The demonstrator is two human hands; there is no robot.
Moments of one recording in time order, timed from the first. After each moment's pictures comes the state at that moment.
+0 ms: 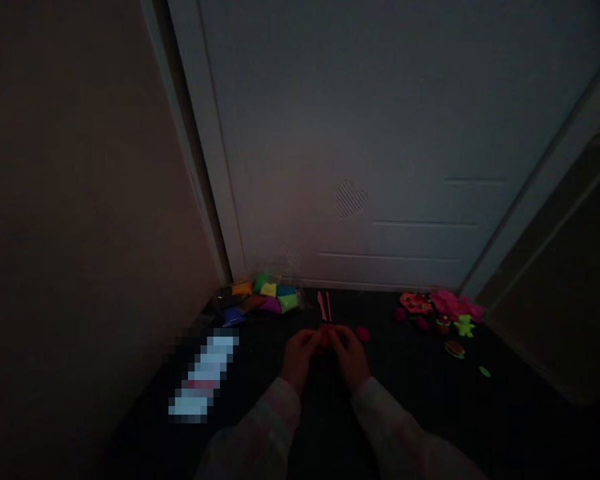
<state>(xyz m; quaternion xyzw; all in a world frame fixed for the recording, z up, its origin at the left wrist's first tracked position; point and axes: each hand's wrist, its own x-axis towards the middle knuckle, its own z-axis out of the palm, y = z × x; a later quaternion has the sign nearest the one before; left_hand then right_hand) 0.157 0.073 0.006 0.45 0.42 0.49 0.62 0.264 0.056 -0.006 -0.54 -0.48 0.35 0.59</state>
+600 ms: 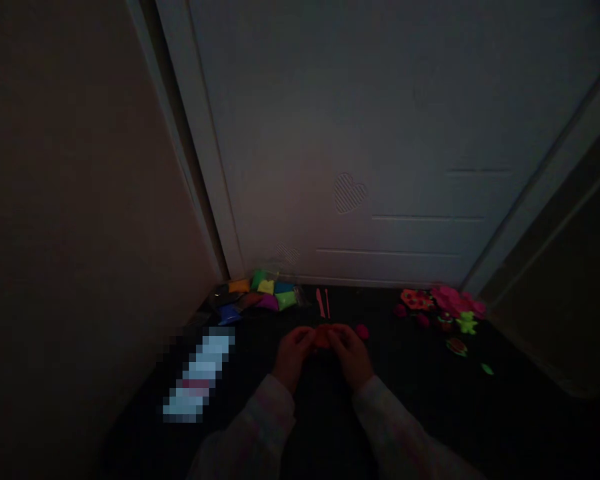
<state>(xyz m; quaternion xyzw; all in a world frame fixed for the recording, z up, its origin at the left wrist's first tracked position) 0.153 0.074 0.007 0.40 0.40 0.49 0.66 0.266 0.052 -0.001 -0.53 -0.46 0.40 0.59</state>
